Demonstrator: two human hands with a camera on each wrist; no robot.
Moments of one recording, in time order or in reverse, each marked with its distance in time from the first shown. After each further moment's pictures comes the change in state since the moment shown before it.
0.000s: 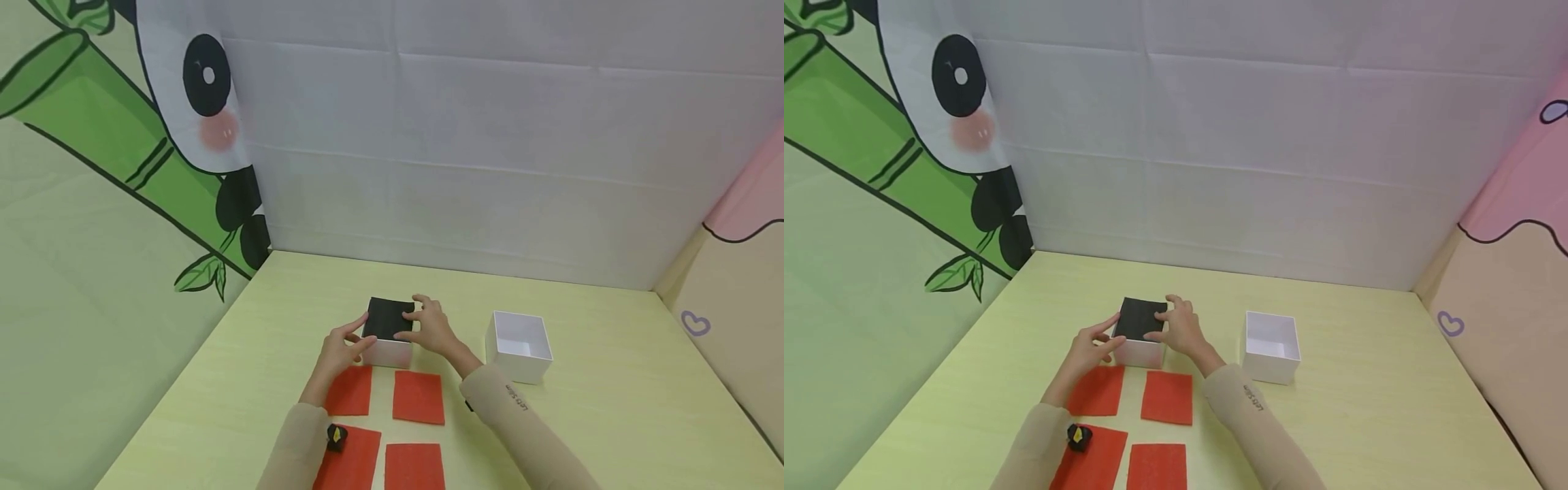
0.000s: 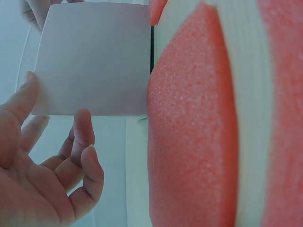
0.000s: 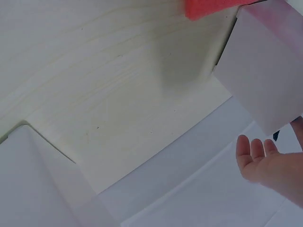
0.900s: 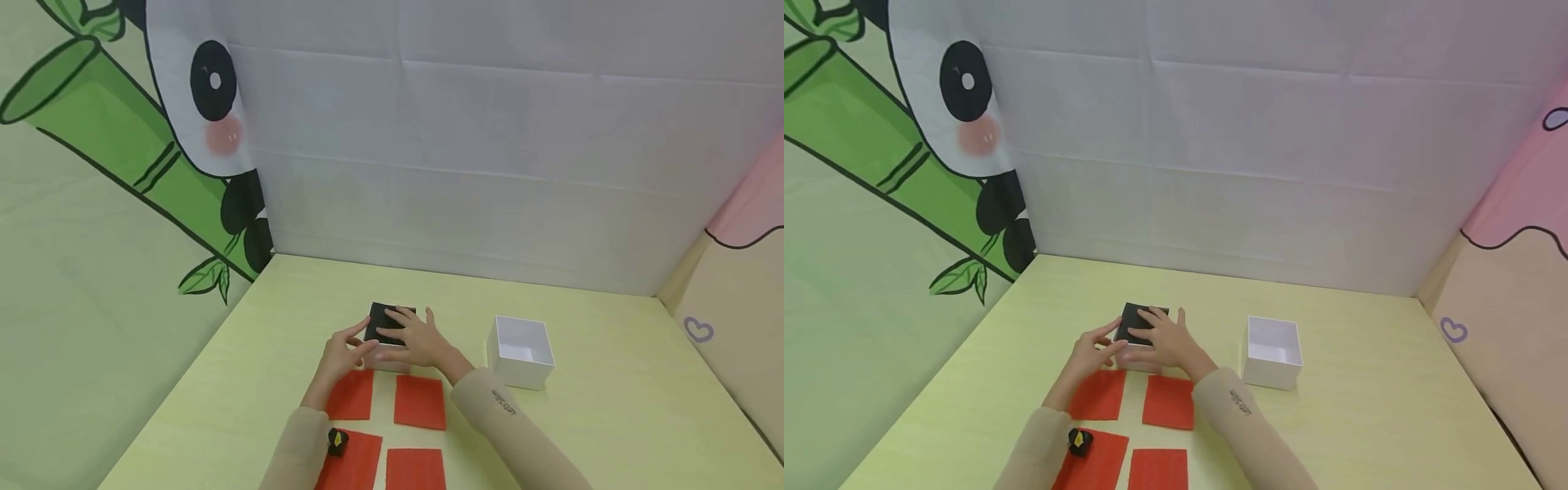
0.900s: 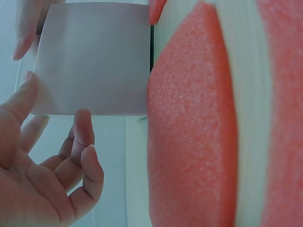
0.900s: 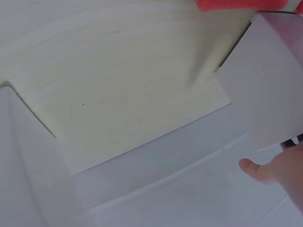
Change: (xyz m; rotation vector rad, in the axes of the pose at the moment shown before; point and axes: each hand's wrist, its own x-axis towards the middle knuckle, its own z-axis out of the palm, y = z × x) left_hand -0.001 -0.005 -0.002 -0.020 -0.008 0.049; right_hand 0.000 -0.015 0.011 -0.309 -0.194 -0.278
